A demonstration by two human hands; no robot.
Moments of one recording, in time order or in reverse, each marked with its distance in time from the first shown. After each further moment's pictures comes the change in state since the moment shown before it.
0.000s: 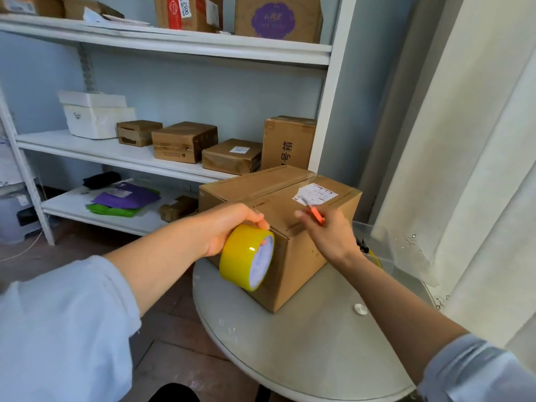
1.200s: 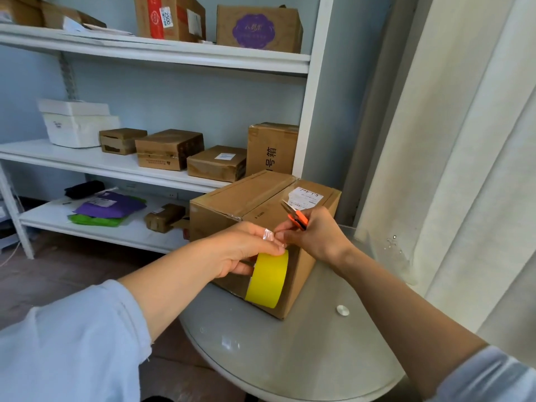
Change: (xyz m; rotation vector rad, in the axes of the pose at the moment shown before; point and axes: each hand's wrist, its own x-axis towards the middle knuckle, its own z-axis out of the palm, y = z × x) left_hand 0.006 -0.015 0.043 0.161 -0.122 0.126; right_hand -0.013 -0.018 -0.033 0.058 -0.217 -0.008
